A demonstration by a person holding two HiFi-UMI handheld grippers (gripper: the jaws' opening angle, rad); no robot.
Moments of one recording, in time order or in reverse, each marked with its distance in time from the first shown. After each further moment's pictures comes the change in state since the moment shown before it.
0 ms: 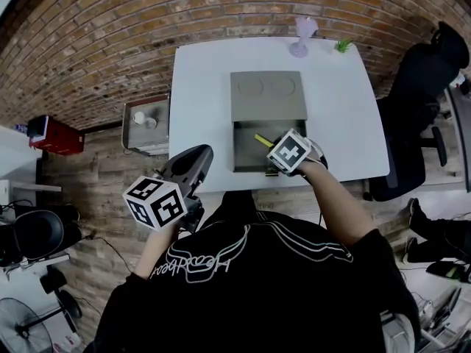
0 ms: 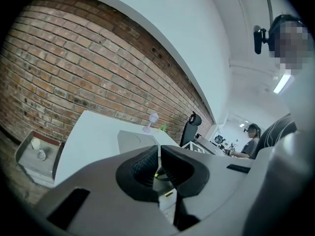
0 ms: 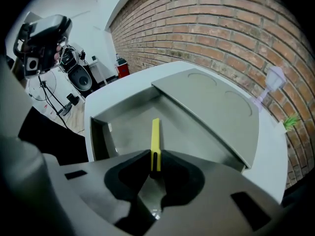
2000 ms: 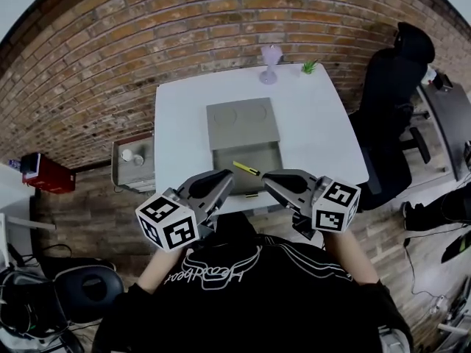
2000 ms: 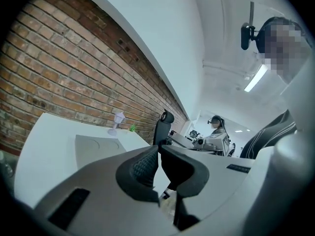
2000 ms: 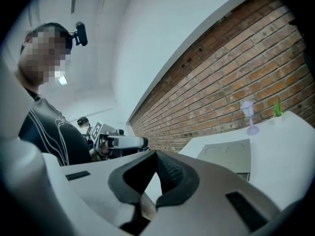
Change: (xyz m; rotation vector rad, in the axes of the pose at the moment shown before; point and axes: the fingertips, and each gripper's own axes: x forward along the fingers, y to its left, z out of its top) left arm 0.035 -0.109 0.001 0.121 0.023 -0.299; right arm -0.239 0.067 0.033 0.289 -0.990 0.324
